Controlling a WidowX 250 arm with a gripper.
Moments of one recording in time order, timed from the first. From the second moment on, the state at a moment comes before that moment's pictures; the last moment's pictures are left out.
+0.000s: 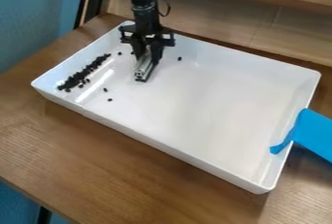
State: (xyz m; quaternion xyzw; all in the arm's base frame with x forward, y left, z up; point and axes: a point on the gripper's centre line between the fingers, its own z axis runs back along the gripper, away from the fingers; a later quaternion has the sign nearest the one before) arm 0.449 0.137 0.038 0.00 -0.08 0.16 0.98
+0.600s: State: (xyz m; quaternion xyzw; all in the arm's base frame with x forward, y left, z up) arm 0.431 0.179 0.037 -0.01 -0.06 0.20 0.98
